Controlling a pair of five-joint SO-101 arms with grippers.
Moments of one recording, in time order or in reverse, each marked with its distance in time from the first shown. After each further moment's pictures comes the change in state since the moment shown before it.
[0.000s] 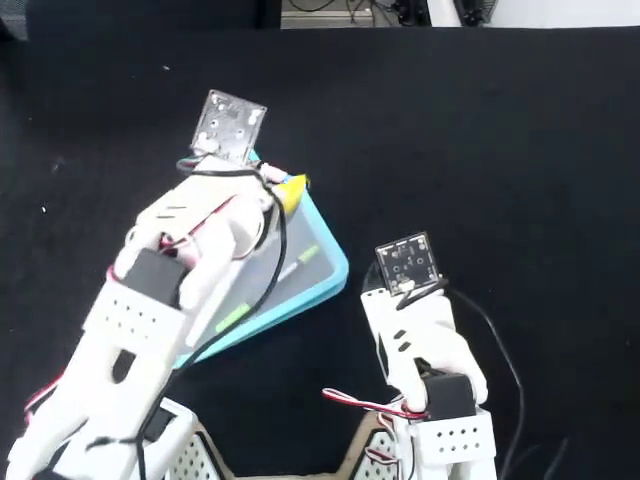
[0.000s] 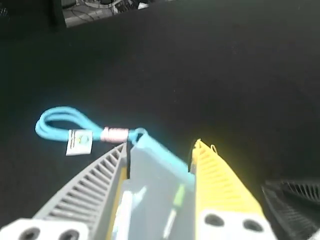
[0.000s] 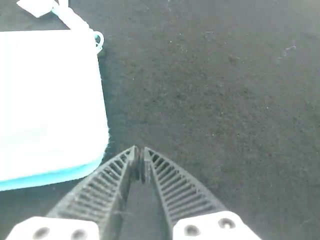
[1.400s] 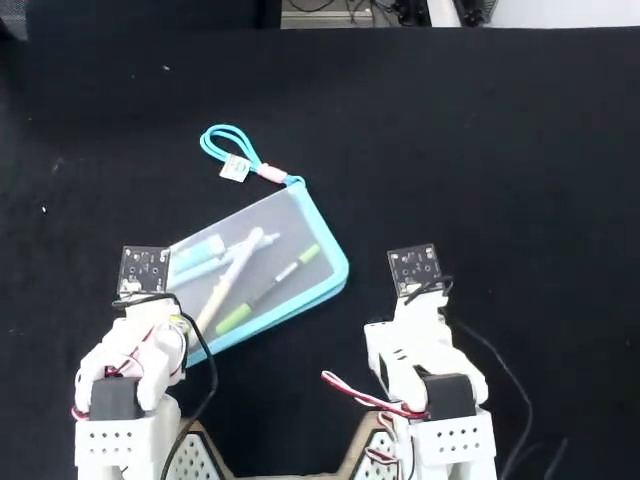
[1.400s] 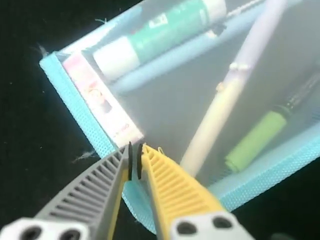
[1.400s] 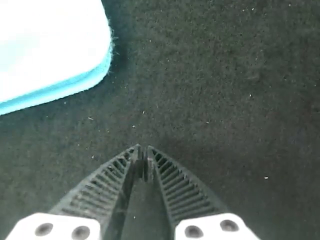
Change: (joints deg) left arm -25.4 -60.6 56.5 29.5 -5.5; right arm 0.0 0.0 -0.1 22.1 -10.8
